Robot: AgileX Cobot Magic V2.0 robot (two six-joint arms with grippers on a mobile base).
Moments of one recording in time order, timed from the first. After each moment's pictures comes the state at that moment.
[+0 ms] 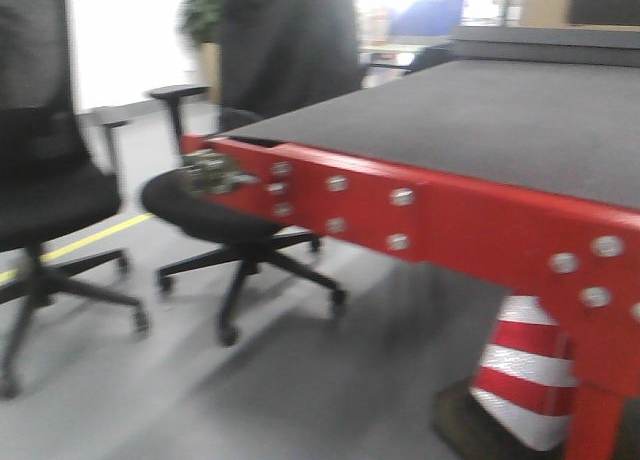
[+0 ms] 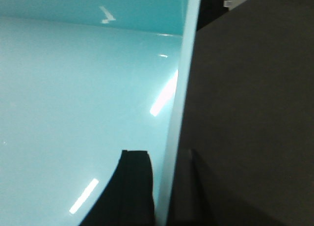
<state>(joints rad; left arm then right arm) -0.30 1.33 -1.56 -0.10 0.62 -0.06 0.15 1.43 -1.74 0.17 0.85 0.00</state>
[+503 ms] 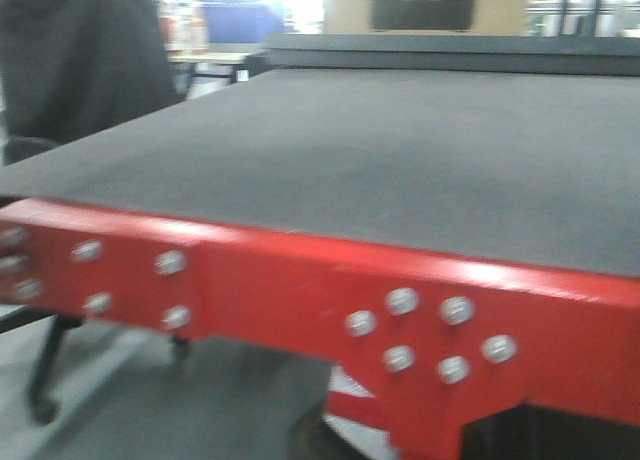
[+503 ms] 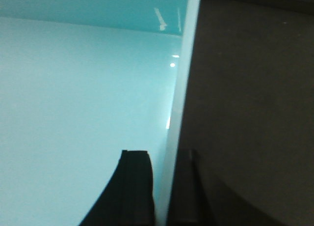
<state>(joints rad) -0.30 1.33 -1.56 -0.09 0.62 -0.06 0.15 1.43 -1.74 0.17 0.84 0.00</state>
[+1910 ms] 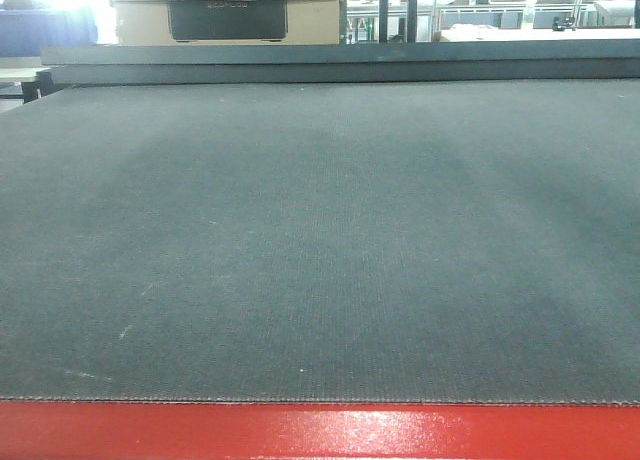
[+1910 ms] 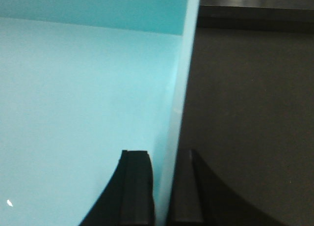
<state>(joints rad) -0.30 1.33 -1.56 -0.09 0.62 -0.06 0.15 1.43 -1.74 0.17 0.84 0.00</state>
